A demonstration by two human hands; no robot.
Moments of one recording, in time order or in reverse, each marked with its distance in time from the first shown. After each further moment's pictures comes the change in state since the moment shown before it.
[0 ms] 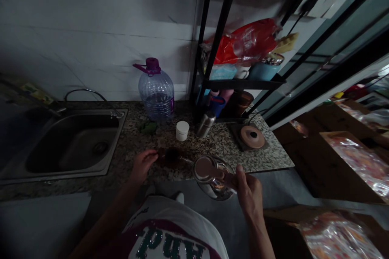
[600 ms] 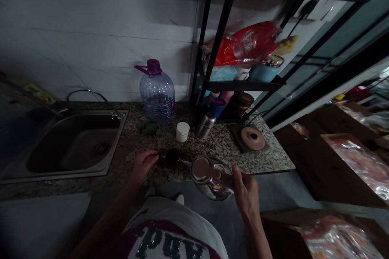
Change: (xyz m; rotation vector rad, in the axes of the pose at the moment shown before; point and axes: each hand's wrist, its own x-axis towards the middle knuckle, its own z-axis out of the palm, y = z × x) left_hand 0.001 -0.001 -0.001 0.067 0.008 0.026; right_hand 0.001 -0.003 0.005 0.008 -0.043 -0.028
